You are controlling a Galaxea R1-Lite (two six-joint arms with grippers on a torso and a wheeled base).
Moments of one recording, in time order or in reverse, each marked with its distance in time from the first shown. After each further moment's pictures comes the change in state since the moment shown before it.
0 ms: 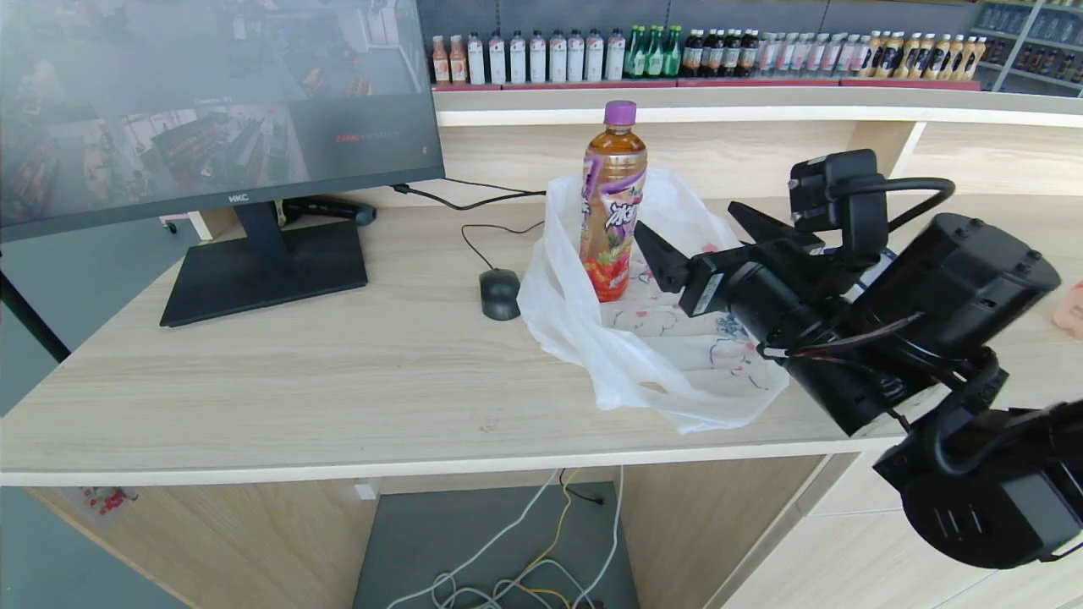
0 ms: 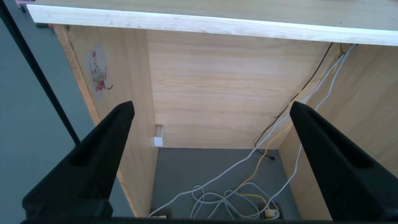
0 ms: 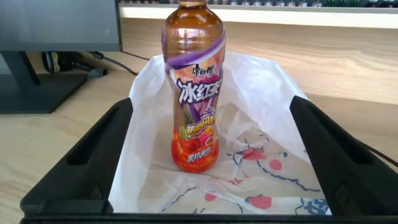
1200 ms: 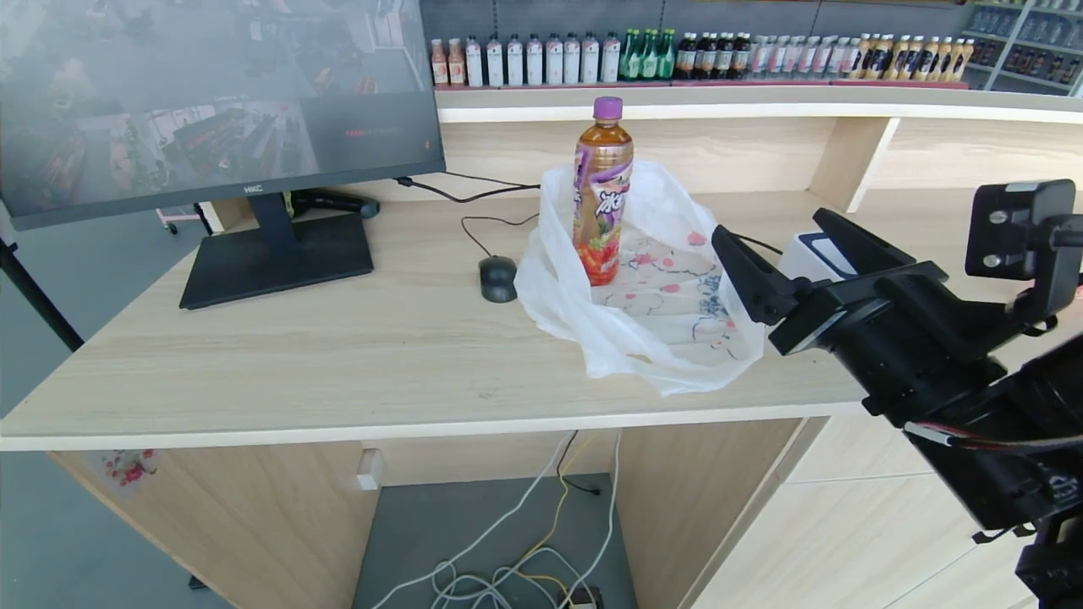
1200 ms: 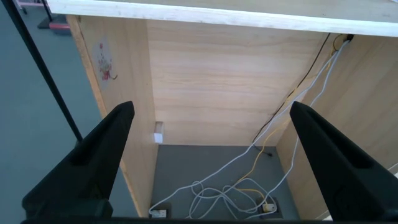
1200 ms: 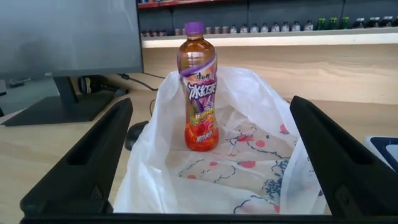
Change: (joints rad) left arm -0.001 0.000 0.000 0.000 0.000 0.000; right arm 0.009 -0.163 0.290 -0.227 -0.001 0.039
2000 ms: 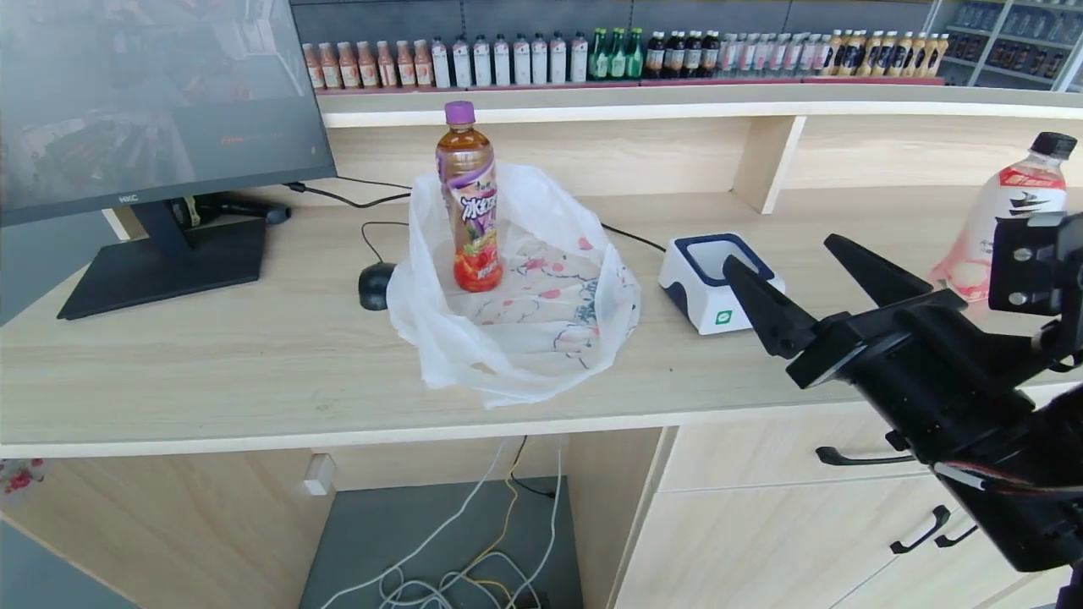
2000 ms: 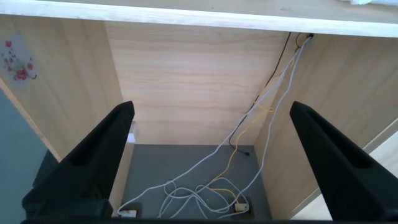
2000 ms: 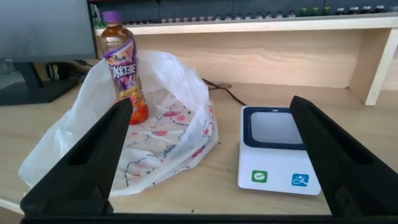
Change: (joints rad) left arm 0.002 0.000 0.000 0.000 0.000 -0.003; right arm 0.018 -0.046 0.097 -0.005 -0.011 -0.007
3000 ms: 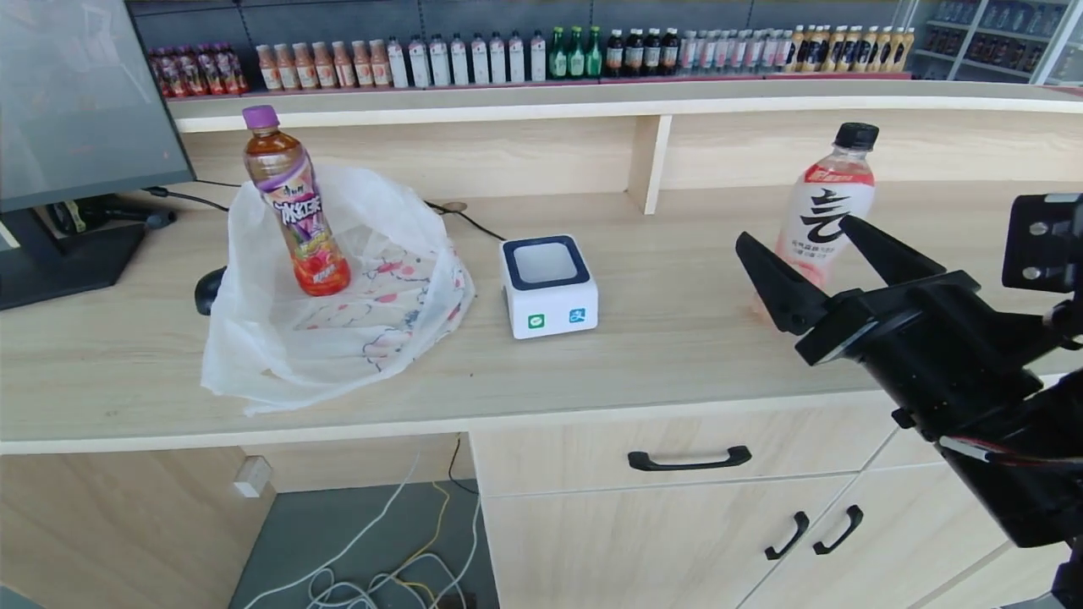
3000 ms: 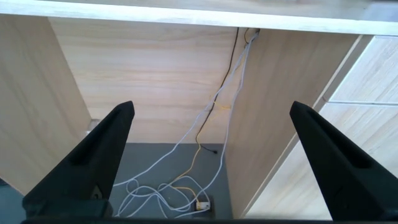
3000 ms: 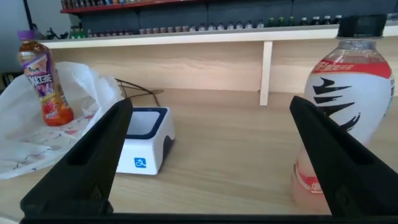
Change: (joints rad) left arm 0.000 0.000 0.000 0.000 0.000 -0.004; right arm -0.036 0.002 -0.042 0.000 0.007 0.001
